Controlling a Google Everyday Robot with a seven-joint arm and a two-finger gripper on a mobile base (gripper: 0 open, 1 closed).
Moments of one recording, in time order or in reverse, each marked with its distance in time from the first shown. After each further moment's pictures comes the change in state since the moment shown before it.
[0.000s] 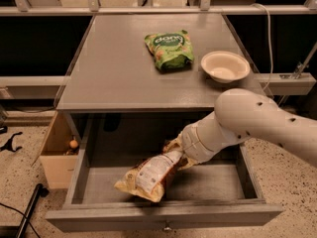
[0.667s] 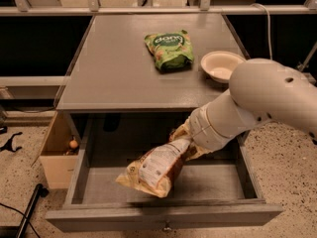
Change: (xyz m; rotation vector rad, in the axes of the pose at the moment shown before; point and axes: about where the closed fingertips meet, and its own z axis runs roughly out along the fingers) arm -0.023 -0.013 -0.075 -0.002 0.054 0.008
